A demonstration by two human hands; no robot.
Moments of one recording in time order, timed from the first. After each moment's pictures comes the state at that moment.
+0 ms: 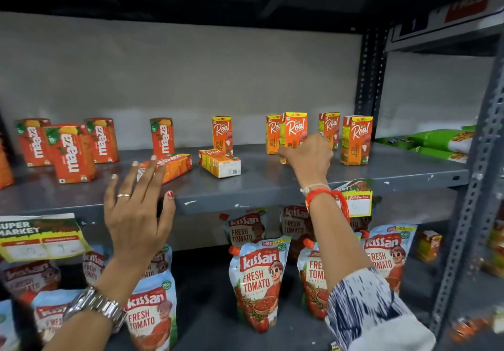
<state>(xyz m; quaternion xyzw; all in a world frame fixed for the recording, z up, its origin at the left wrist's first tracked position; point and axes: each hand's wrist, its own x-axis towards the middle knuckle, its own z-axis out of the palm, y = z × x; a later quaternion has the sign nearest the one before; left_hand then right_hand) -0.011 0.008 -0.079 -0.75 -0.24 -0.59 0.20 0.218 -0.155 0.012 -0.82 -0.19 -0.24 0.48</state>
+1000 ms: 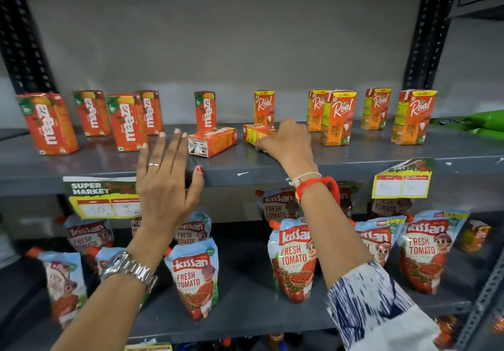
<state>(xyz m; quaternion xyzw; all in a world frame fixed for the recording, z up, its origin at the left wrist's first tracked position) -0.049 0.028 -0.078 -0.77 -0.27 -0.53 0.21 0.121 -0.089 0.002 -0.83 -0.34 -0.13 0.42</state>
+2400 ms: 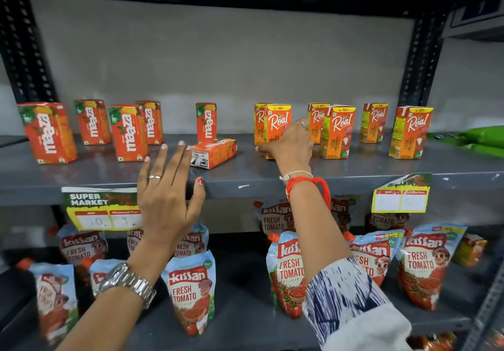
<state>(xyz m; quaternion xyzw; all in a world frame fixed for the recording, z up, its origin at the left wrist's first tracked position) -0.046 0.027 -0.079 -0.77 -0.25 -0.56 0.18 0.140 -0.068 0.015 -0.83 -0.26 -0.13 0.47</state>
